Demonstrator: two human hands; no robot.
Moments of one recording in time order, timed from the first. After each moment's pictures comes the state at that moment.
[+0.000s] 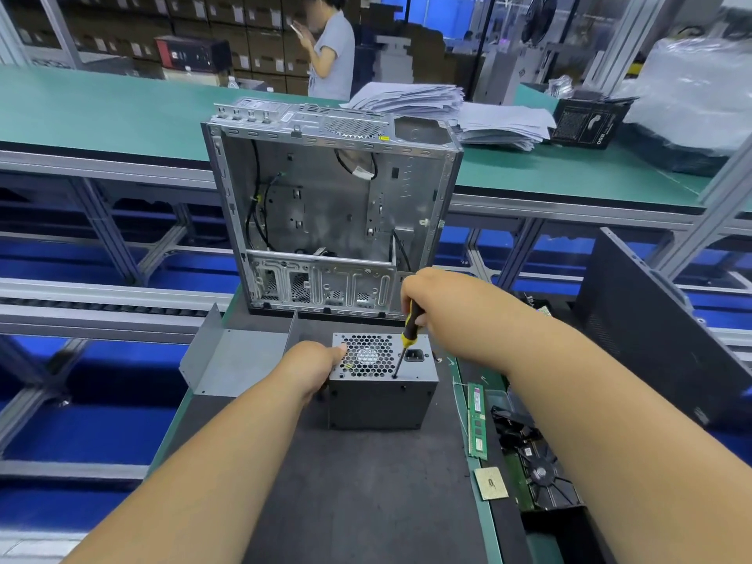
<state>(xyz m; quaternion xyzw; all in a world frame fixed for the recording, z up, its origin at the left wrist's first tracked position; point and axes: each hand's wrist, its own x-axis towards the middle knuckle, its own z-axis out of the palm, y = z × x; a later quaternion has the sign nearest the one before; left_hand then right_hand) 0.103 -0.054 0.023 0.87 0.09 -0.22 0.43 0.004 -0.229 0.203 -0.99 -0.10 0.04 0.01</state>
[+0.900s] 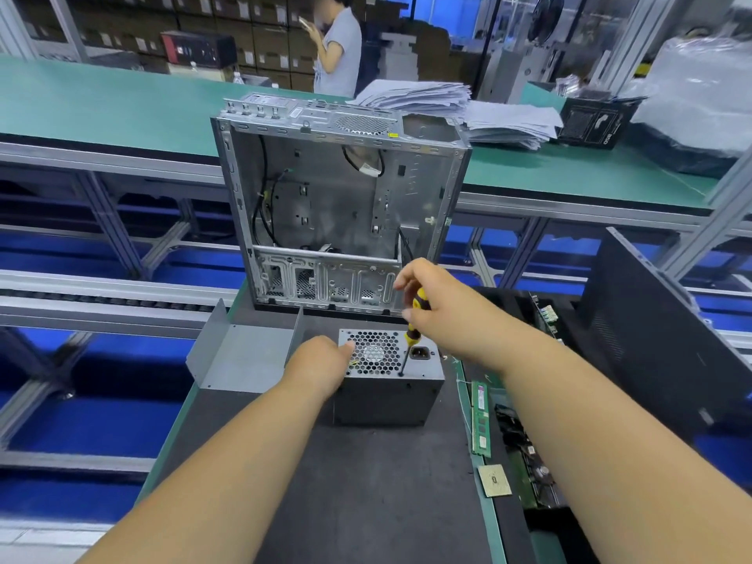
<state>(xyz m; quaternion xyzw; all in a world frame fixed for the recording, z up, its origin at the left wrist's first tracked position) 0.086 -0.058 0.037 0.93 0.03 -0.18 0.33 0.004 -0.224 0.183 -0.94 -0.03 0.02 0.34</state>
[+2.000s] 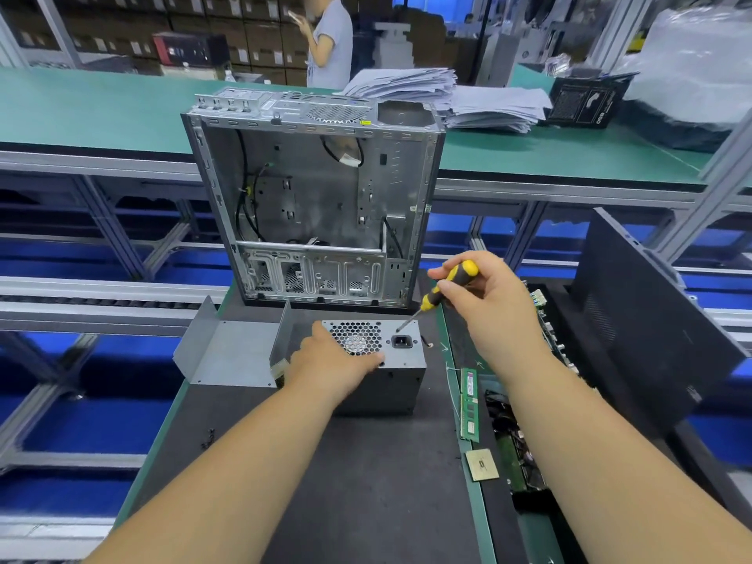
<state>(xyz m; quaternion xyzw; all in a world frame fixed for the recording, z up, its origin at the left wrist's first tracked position) 0.040 -0.091 0.061 0.95 0.06 -0.14 0.27 -0.020 -0.279 0.142 -0.77 0.03 -0.20 0.60</state>
